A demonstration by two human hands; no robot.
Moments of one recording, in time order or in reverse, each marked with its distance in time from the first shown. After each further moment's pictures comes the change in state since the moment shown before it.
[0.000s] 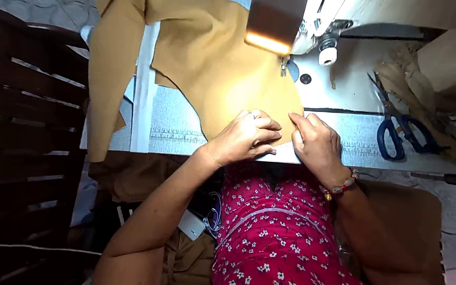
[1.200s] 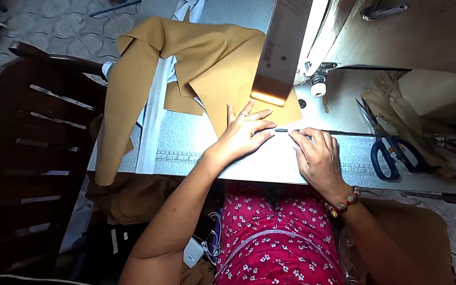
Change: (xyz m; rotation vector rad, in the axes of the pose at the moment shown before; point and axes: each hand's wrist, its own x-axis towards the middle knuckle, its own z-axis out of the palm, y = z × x) left_hand 0.025 -0.026 -0.010 0.010 0.066 -0.420; right_hand 0.004 0.027 0.011 0.027 0.108 -0.126
